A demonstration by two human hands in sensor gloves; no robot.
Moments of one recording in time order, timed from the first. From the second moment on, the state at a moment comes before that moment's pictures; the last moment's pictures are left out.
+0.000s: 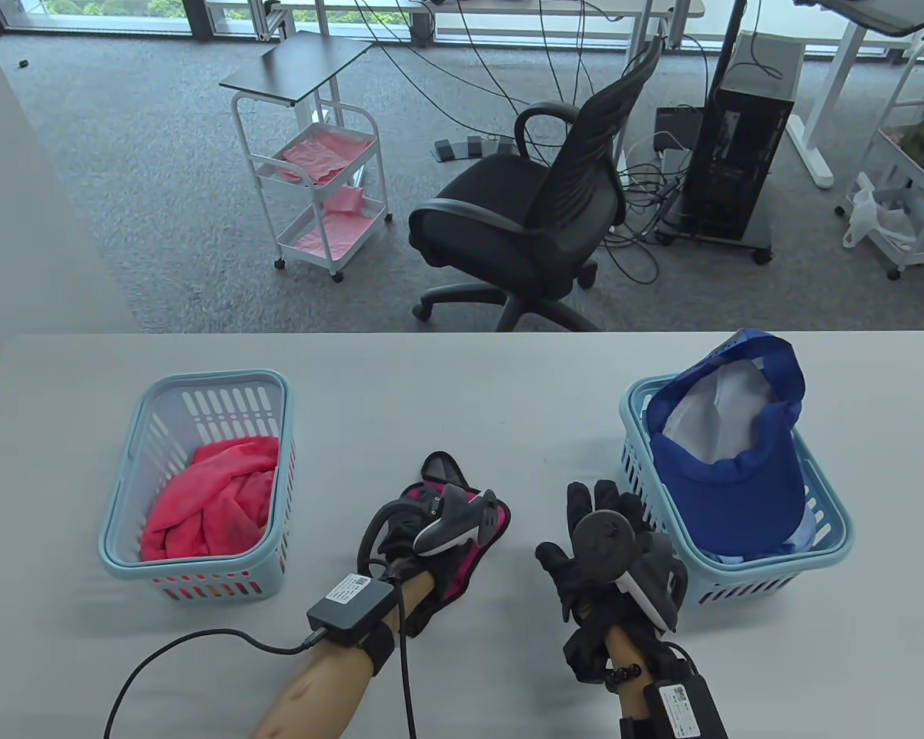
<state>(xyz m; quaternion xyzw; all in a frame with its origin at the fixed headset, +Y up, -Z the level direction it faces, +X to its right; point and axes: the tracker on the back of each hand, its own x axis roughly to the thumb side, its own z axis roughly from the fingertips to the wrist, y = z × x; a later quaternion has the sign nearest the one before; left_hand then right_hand) -0.062 -0.772 -0.427 -0.13 -0.09 -0.16 0.98 0.132 -0.701 -0.338 -0.01 -0.03 0.98 0.21</state>
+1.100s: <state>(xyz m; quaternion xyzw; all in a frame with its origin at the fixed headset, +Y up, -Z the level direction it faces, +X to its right) -0.170 -0.568 -0.379 0.07 0.03 -0.03 1.00 0.119 -0.706 -0.339 0.01 -0.01 0.98 0.19</state>
